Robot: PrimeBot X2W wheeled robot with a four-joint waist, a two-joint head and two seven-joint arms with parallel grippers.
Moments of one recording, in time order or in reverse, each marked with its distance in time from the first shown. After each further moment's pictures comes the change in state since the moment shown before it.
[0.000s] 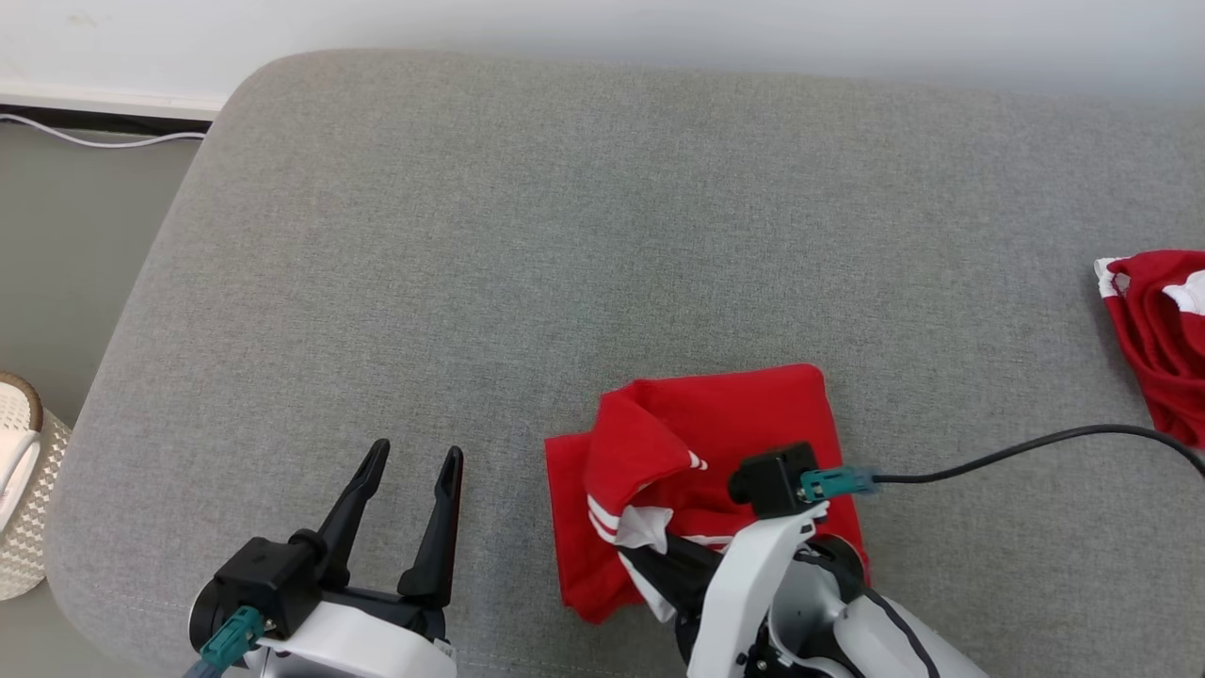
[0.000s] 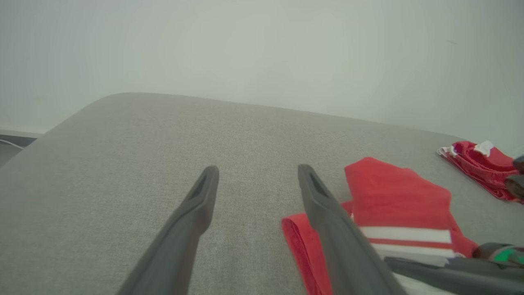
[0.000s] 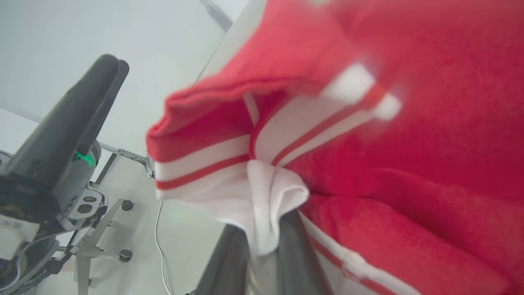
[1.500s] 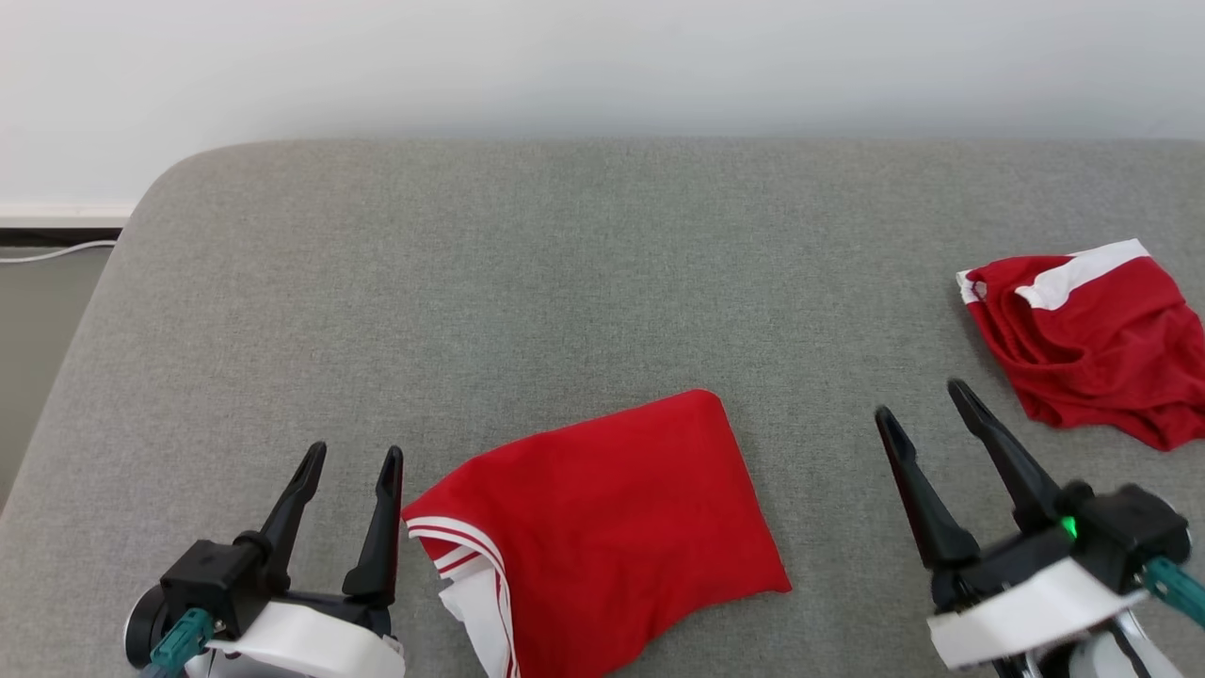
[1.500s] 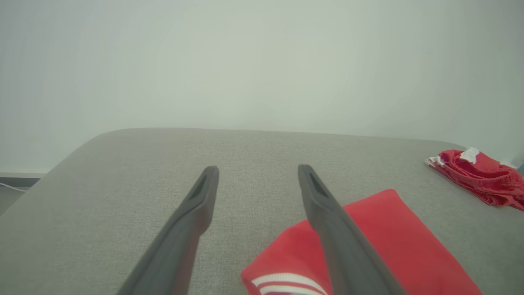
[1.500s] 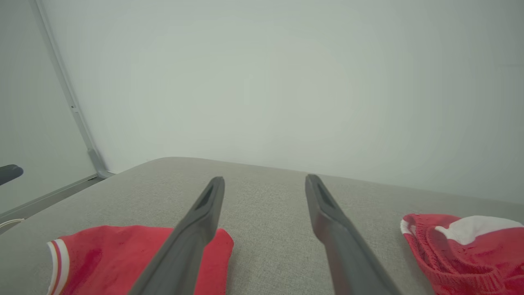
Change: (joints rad) left arm 0.016 0.061 0.044 -0.010 0.000 0.046 0.014; right arm 0.210 -0.210 -0.362 -0.241 -0.430 0.000 -0.518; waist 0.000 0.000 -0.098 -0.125
